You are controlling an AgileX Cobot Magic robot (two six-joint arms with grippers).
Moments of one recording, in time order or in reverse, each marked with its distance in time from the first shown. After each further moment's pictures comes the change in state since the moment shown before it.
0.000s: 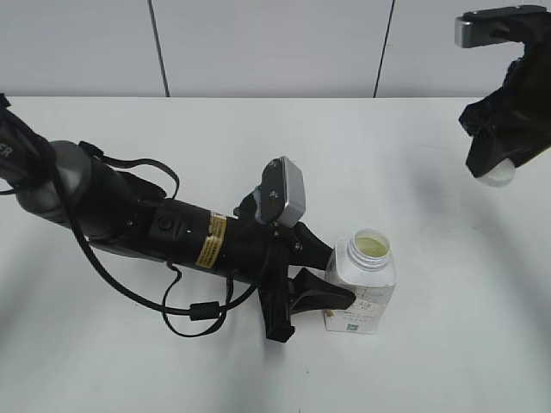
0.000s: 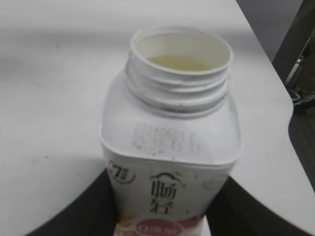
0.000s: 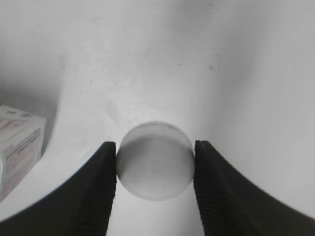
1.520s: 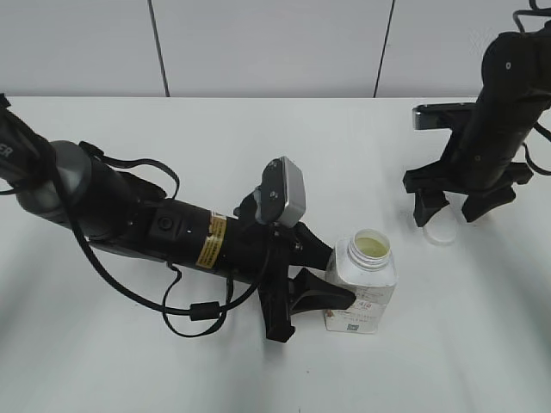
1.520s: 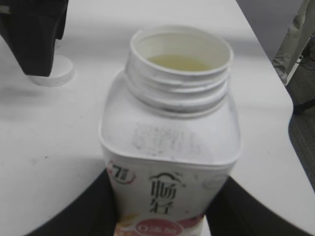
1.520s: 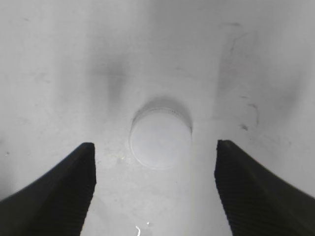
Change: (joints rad) left arm 0.000 0.000 0.000 0.000 0.000 0.000; right arm -0.020 0.361 0.002 -0.021 -0.274 0.193
